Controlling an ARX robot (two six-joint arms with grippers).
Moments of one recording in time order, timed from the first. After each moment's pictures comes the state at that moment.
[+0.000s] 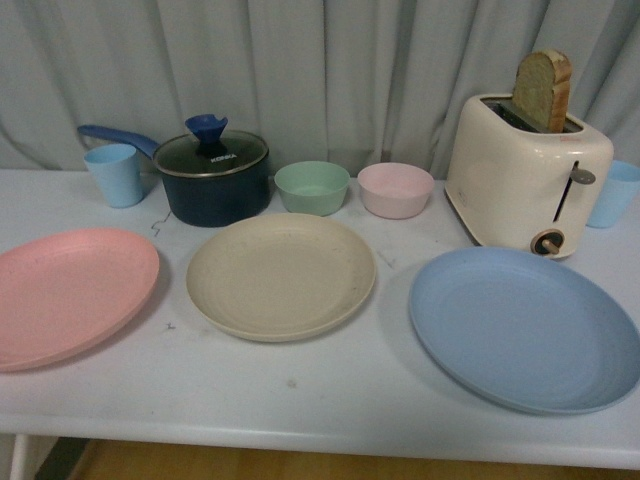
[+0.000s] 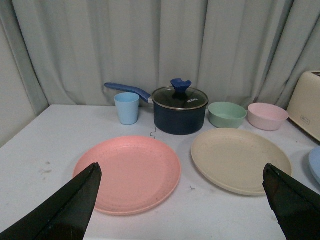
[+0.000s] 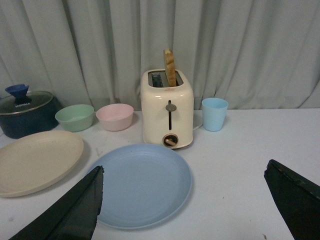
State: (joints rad) left arm 0.00 0.01 0.01 0.00 0.00 -0.01; right arm 0.00 0.00 0.01 0.00 0.00 0.00
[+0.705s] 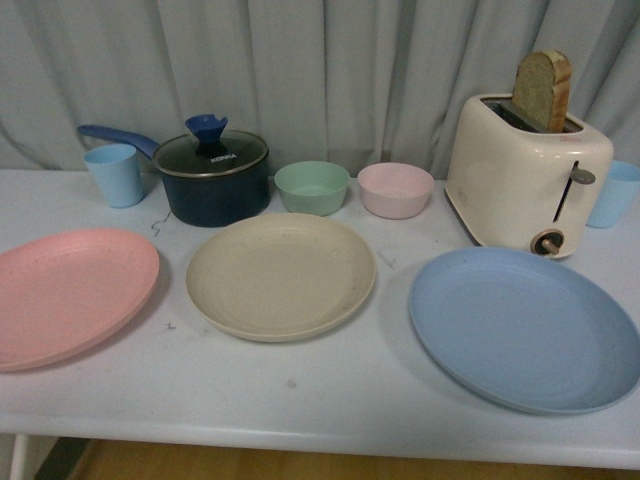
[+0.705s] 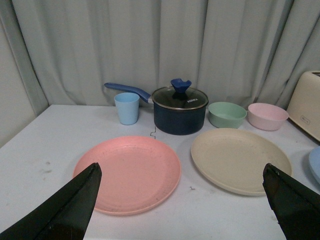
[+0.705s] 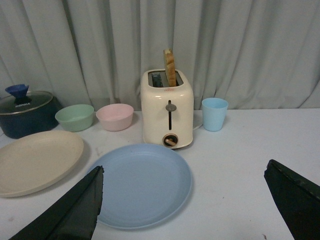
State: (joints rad) left arm 0.00 0.01 0.01 0.00 0.00 -0.01; right arm 0.00 0.00 0.01 0.00 0.00 0.00
